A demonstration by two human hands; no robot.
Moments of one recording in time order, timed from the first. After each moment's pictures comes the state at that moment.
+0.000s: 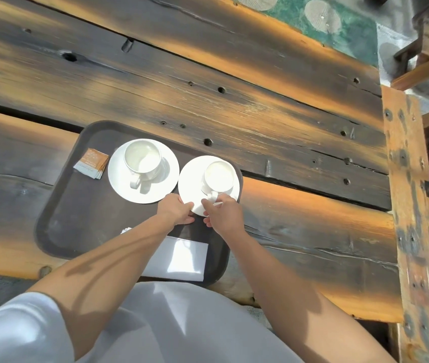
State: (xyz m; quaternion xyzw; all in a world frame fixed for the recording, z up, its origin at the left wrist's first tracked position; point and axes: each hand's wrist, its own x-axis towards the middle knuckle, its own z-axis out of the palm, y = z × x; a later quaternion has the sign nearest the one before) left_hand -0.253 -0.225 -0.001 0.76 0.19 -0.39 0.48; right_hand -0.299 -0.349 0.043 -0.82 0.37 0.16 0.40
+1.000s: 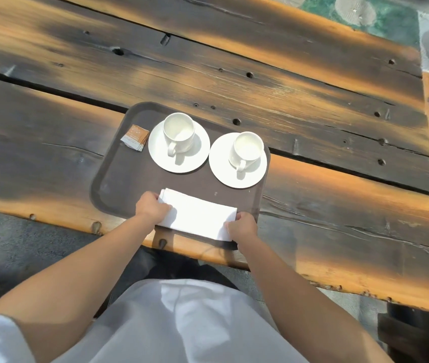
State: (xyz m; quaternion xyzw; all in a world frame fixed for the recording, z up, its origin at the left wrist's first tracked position) left_hand -0.323 -0.099 0.001 0.84 0.26 -0.29 0.37; right_hand -0.401 -0.314 0.000 -0.75 0.46 0.23 0.42
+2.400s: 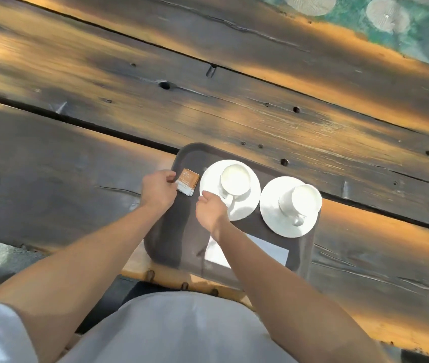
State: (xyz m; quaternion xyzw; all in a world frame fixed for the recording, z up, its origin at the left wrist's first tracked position) left_hand -0.152 -0.001 0.046 0.92 0.14 -0.15 0.33; right_hand -0.208 -0.126 0.067 -0.73 0.32 0.28 0.54
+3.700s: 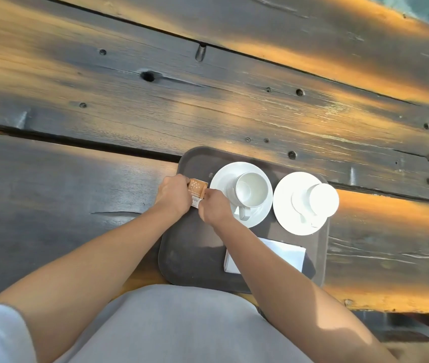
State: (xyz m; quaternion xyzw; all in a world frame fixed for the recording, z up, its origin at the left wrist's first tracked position) left_hand -0.087 -0.001 0.016 0.91 -0.03 -0.34 0.23; right_hand -0.137 -0.101 0.046 -0.83 0.29 0.31 0.36
